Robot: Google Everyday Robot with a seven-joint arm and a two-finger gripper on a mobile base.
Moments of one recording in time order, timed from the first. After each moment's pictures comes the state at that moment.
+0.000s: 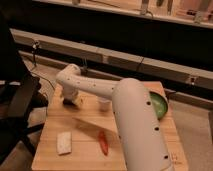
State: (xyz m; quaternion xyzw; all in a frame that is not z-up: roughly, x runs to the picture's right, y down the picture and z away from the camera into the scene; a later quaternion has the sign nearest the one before) arm -0.208 0.076 0.922 -0.22 -0.21 -0.44 0.84
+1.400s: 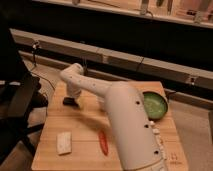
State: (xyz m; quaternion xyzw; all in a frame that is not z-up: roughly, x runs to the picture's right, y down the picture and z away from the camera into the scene) arm -0.184 0.077 0.963 -0.28 -0.17 -0.33 0.89
